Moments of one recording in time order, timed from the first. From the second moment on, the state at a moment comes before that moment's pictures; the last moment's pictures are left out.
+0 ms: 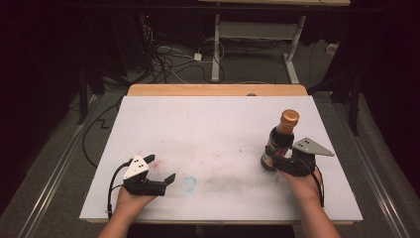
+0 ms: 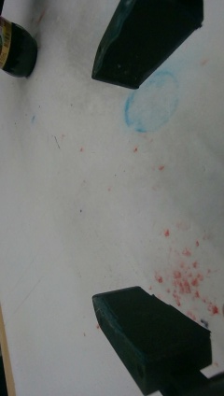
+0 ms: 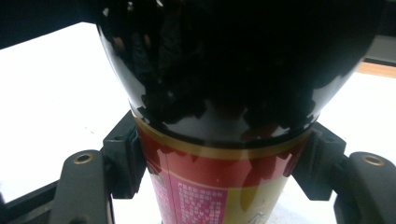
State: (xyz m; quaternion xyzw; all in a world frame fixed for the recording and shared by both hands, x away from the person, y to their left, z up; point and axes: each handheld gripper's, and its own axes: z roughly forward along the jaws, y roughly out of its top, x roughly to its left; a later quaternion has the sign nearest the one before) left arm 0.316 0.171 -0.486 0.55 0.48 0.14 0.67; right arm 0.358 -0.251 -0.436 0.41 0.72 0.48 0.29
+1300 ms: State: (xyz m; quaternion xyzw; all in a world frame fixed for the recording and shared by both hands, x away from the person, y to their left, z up) left arm 0.318 0.176 -0.492 0.55 0.48 0.12 0.68; right arm 0.405 -0.141 -0.427 0.34 0.75 0.51 0.25
